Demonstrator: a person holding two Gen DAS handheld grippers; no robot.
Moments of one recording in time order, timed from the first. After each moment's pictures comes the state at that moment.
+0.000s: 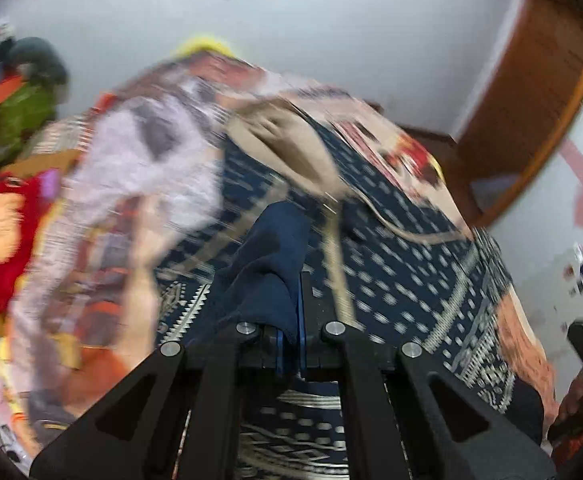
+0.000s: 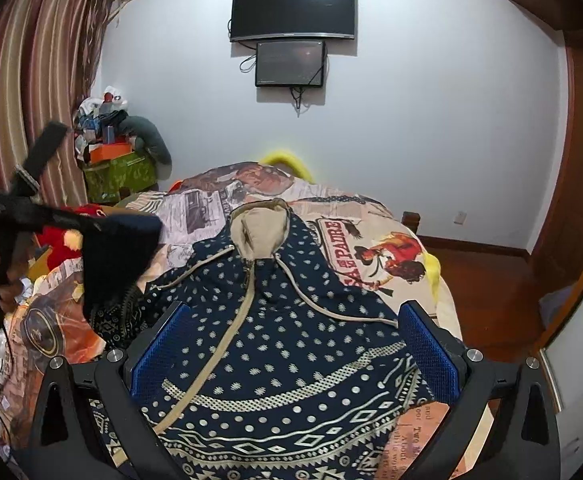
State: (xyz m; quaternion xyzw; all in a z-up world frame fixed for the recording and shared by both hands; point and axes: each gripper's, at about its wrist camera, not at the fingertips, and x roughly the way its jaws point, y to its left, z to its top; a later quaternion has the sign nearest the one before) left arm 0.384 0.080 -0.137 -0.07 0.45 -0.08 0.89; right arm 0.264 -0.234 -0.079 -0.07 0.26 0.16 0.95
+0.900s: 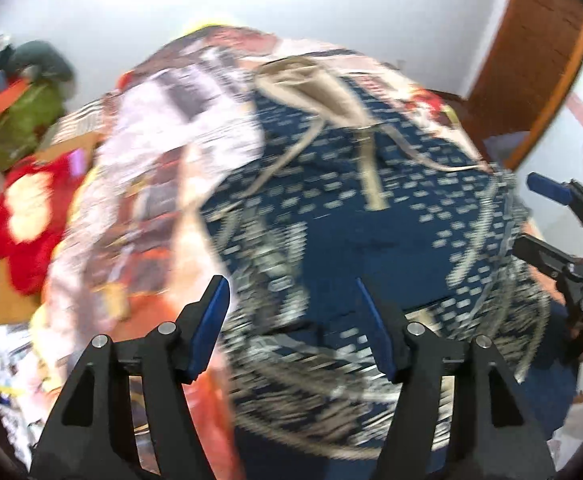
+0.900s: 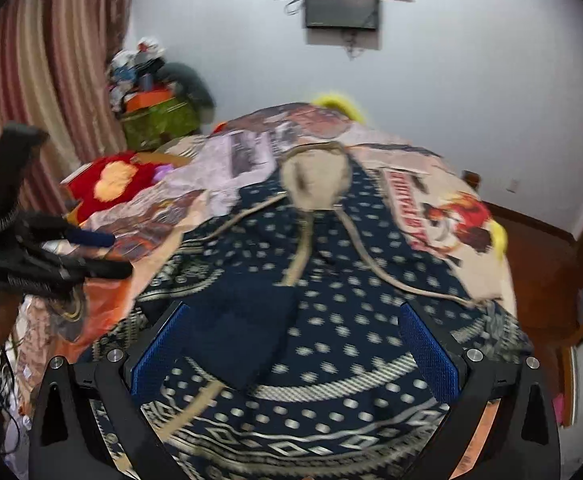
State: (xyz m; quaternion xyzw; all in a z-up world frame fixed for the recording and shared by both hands) left arm 0.317 0.139 -0.149 -0.01 0.49 -0.04 0.87; right arm 0.309 -0.163 -0.118 -0.10 0.36 0.27 0.89
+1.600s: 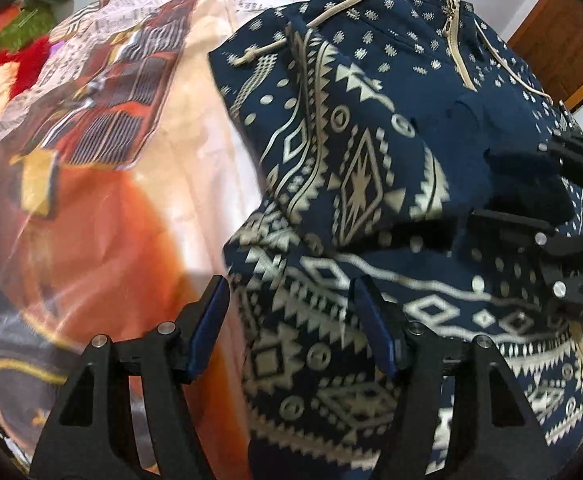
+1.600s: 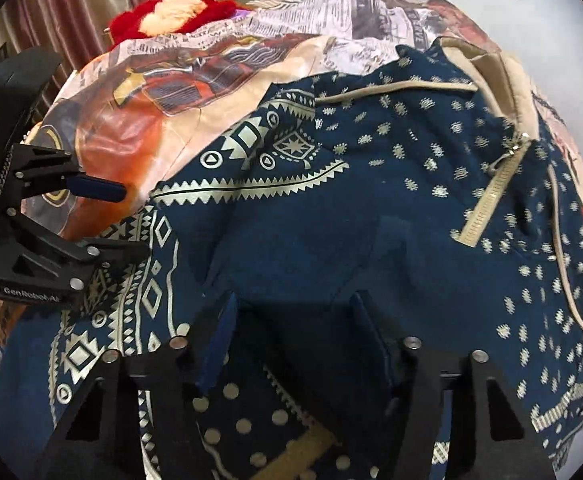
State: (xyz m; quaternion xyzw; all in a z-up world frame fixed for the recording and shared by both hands) left arm 0.327 0.168 -0.296 -0.05 0.58 -0.04 0.81; right arm 0.331 -0.028 -0.254 -0.24 0.50 0.34 0.76
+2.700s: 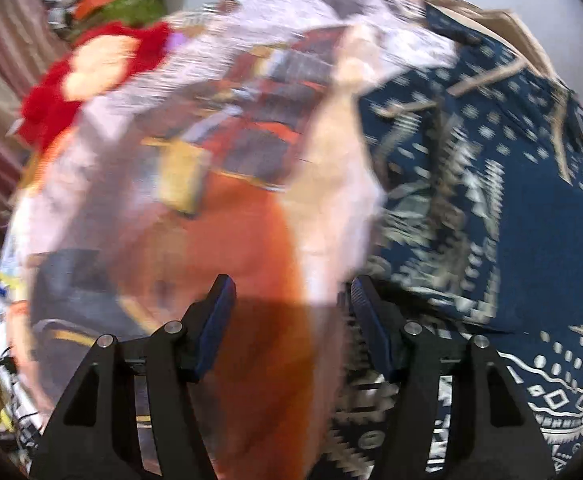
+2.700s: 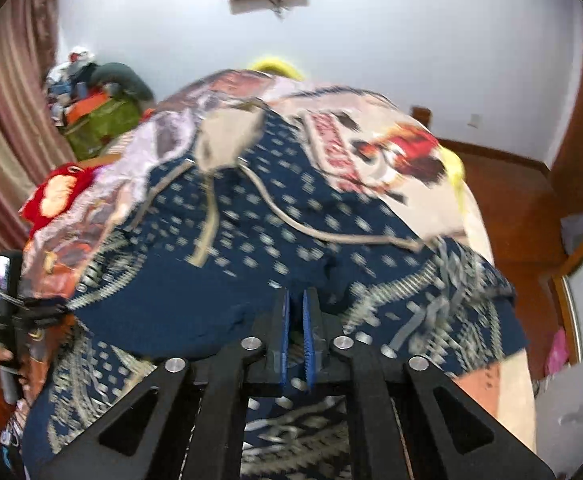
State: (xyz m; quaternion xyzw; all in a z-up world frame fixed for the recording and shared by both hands) left arm 0.304 0.223 -0.271 -0.07 0.53 0.16 0.83; right arm 0.356 -0.266 -0.167 -0.02 0.44 0.15 0.89
